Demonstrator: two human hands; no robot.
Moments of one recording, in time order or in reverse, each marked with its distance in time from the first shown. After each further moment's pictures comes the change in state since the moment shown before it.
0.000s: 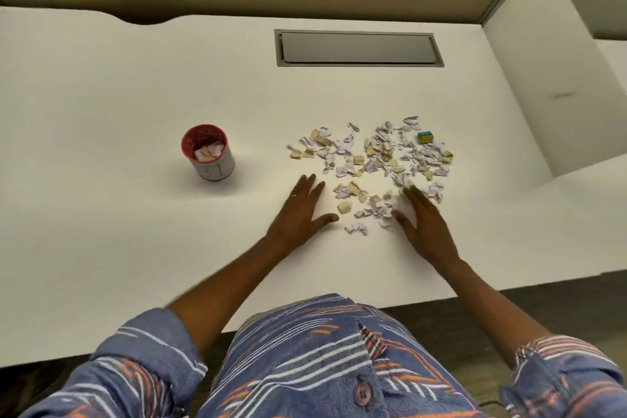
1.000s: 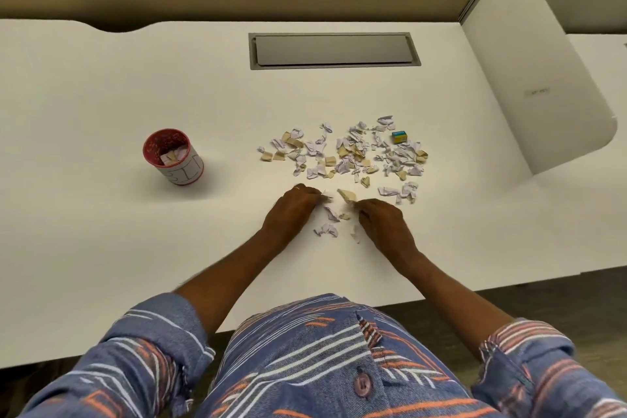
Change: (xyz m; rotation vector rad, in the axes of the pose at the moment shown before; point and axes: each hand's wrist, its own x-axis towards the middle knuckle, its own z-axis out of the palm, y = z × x) left_hand 0.032 0.042 0.020 0.088 0.192 0.269; right_hand 0.015 -0.009 0.008 0.047 0.049 -0.202
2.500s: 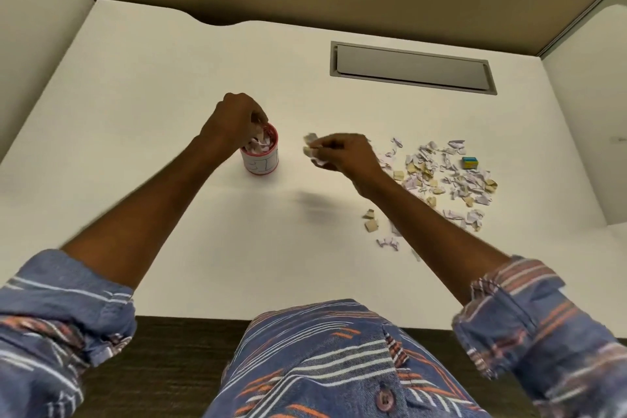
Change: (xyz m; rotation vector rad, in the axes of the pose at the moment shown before) left_hand -0.019 -0.120 -0.256 0.043 0.046 -0.652; right_hand 0.153 -0.231 0.007 1.021 -0.310 0.334
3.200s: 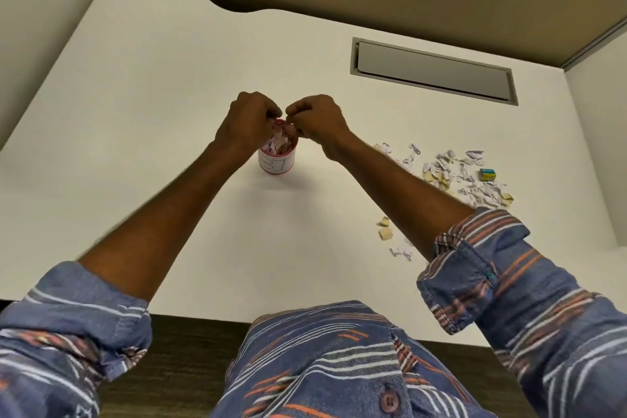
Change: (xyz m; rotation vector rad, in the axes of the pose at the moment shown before) left_hand 0.003 -0.018 0.005 -0.078 0.131 -0.016; right_hand 0.073 -0.046 0.088 -0.348 0.014 0.040
